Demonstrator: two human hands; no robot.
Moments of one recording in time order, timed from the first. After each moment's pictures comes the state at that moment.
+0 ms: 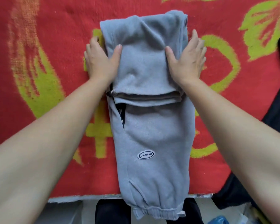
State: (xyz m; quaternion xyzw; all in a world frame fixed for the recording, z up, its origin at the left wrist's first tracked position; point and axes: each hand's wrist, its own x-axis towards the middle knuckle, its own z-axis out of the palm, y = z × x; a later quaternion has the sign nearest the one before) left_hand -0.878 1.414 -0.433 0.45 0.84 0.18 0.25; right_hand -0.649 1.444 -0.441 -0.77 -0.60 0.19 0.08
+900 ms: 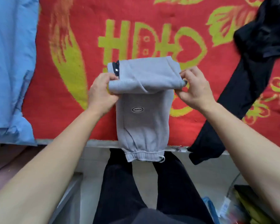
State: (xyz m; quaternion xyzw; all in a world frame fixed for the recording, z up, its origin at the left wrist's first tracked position) left_hand -0.851 1.192 -0.299 0.55 0.73 0.25 0.31; right_hand -0.537 1.267 -0.293 -0.55 -0.78 0.26 0.13
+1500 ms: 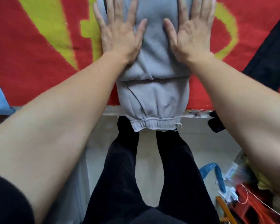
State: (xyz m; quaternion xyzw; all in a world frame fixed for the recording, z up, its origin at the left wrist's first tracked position) left_hand -0.802 1.193 -0.410 0.67 0.74 -0.05 0.10; right_hand -0.607 1.223 -0.411 -0.63 -0.77 0.08 -0.06
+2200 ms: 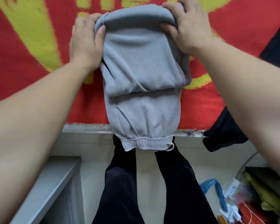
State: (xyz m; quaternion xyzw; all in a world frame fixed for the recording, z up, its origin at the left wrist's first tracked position) left_hand -0.861 1.216 -0.413 0.60 0.76 0.09 0.22; right_hand -0.578 1.305 -0.418 -0.56 -0.81 0.17 -0.06
